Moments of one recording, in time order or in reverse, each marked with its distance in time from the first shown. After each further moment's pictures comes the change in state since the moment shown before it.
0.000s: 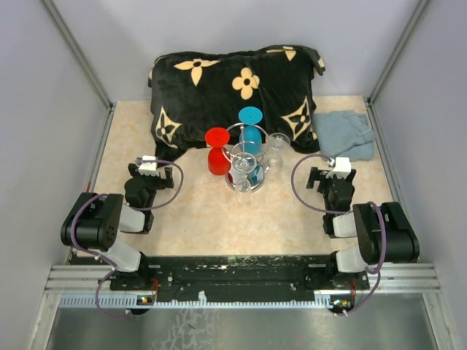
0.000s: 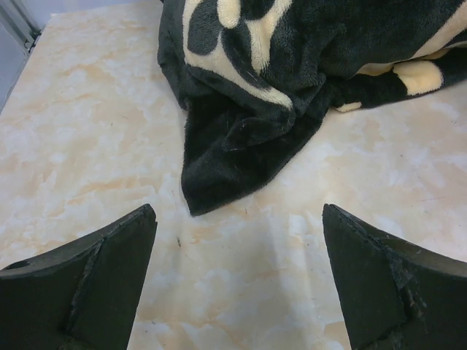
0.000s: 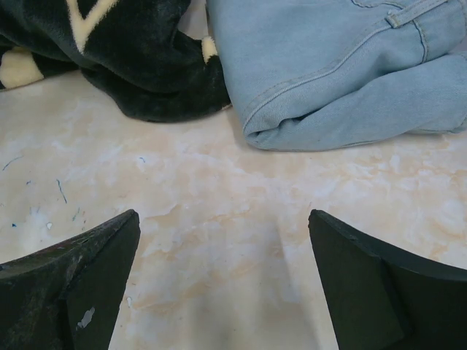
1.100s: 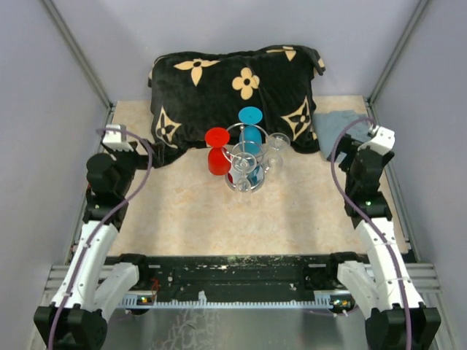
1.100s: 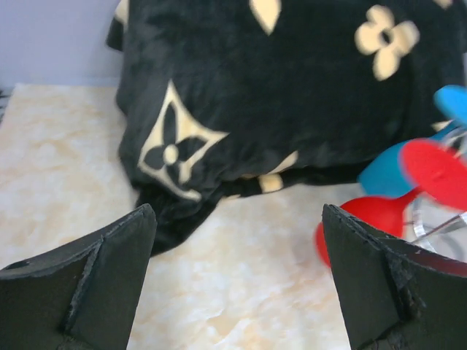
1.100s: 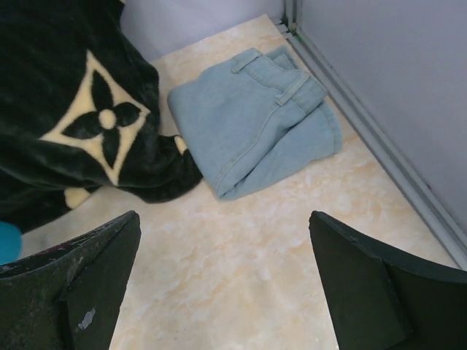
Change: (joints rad) left arm 0.001 -0.797 0.412 -1.147 0.108 -0.257; right arm -0.003 -0.669 0.505 -1.220 0.243 0.220
